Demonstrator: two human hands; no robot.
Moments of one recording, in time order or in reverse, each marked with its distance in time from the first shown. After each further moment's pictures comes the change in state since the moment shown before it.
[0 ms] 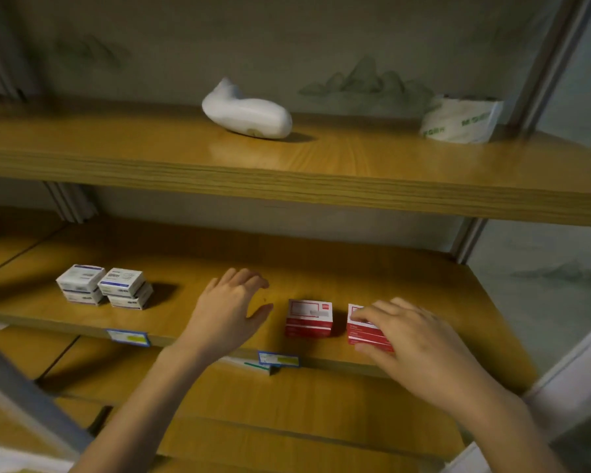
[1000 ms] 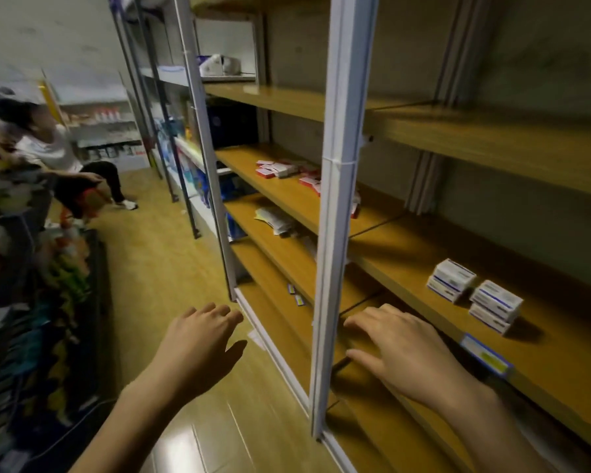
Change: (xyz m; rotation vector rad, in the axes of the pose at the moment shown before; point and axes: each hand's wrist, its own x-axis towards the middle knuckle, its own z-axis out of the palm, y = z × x) left_hand -0.365 -0.209 -0.164 0.446 -0.157 -0.865; right_hand 0.127 -0.382 0.095 0.192 -0.150 -0.818
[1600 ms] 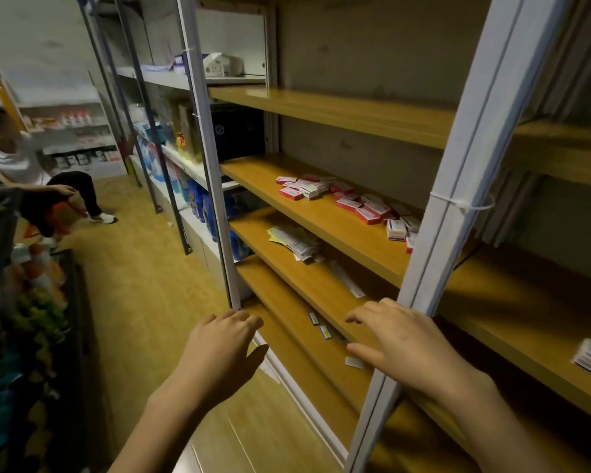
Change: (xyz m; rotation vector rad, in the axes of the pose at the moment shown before) left_hand 0.126 -0.186 0.036 -0.138 0.008 0.080; right_hand 0.224 -0.063 0.055 -0.057 -0.012 0.071
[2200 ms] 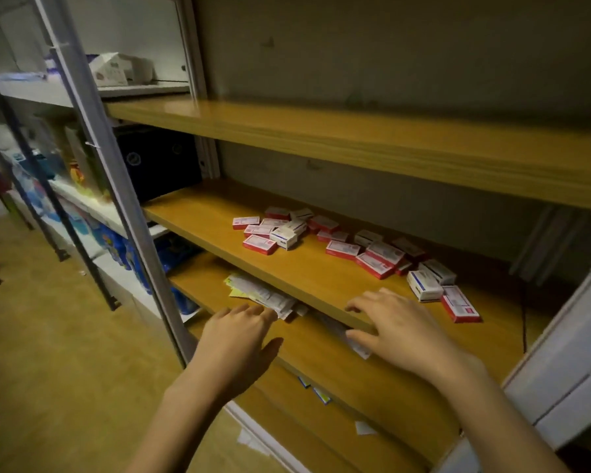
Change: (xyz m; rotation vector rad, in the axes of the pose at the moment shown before) left_hand 0.273 -0.110 0.033 -0.019 0.029 0.288; right_hand 0.238 0.071 0.030 -0.035 0.041 0.290
